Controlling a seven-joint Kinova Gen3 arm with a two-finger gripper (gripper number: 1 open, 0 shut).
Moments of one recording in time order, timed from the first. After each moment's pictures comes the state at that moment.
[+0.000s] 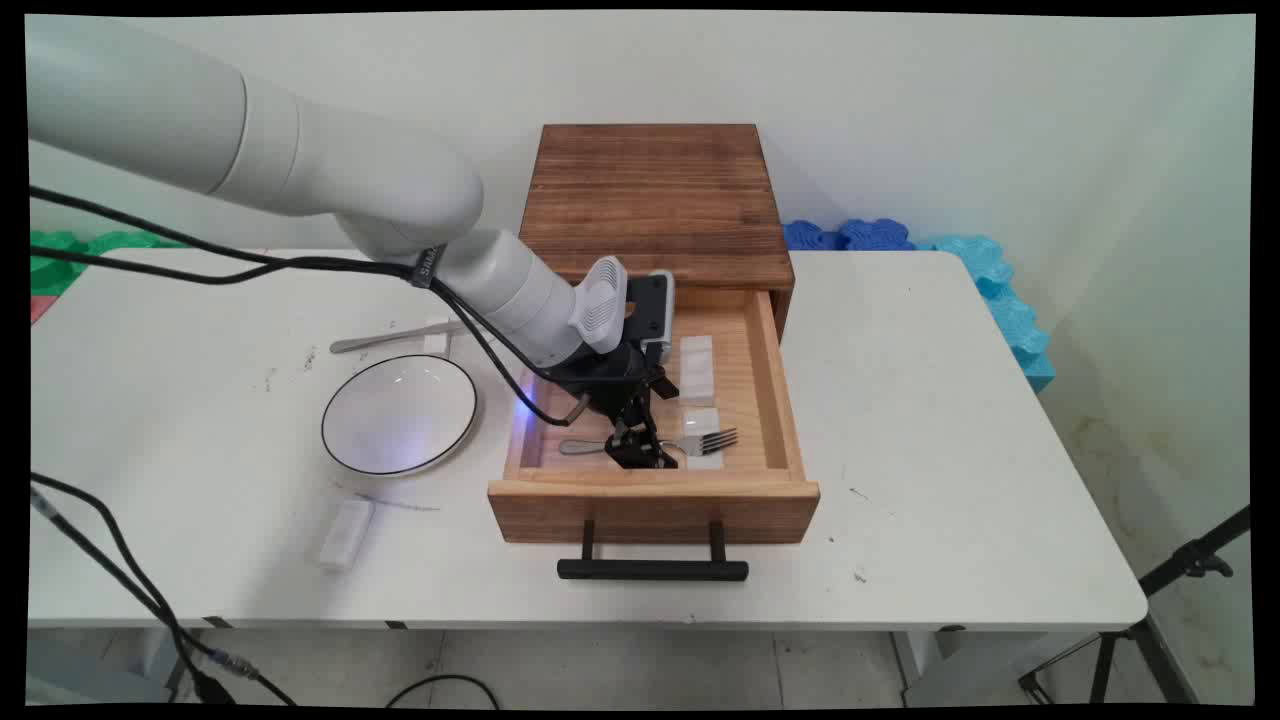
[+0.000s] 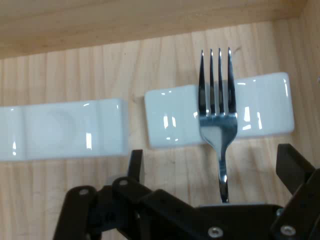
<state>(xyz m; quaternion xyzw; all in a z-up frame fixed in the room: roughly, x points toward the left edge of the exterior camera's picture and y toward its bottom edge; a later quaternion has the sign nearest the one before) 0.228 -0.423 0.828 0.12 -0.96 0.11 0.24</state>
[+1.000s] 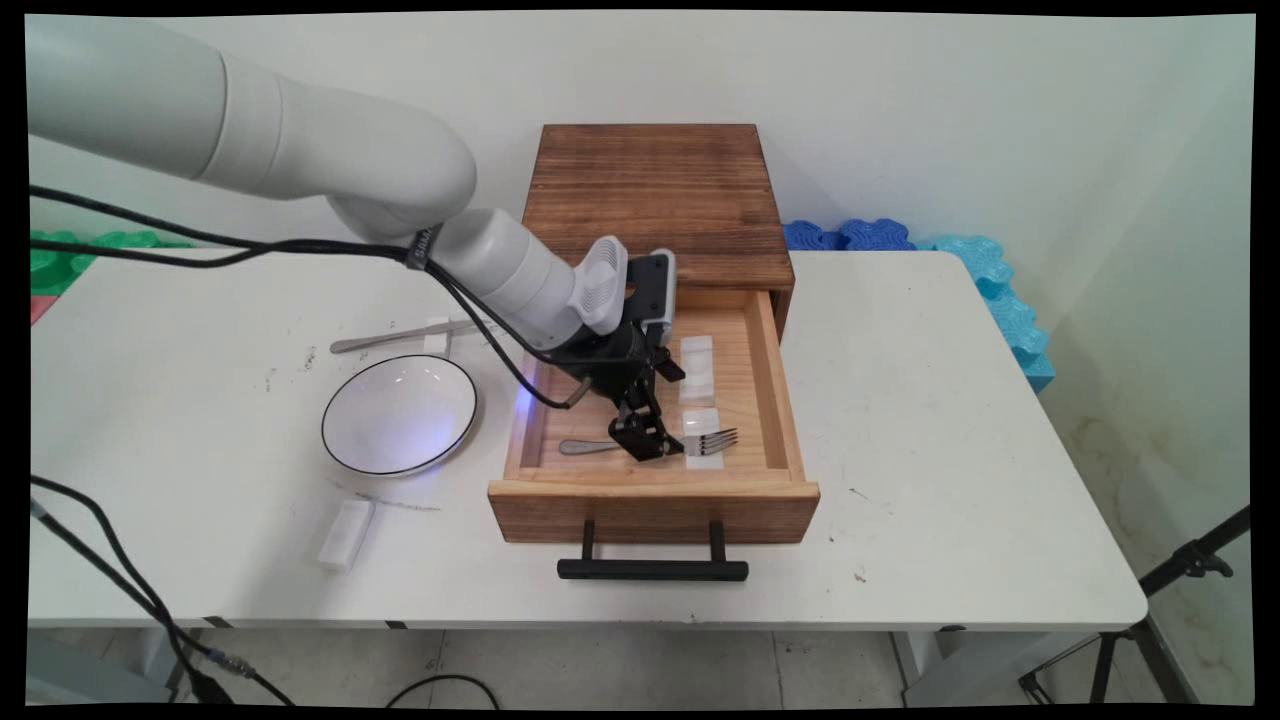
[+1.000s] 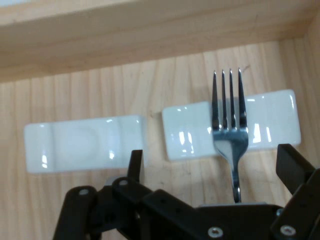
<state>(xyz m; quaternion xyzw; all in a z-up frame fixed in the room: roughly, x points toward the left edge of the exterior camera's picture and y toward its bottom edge) 0.229 -0.427 0.846 0.11 -0.95 0.12 0.25</state>
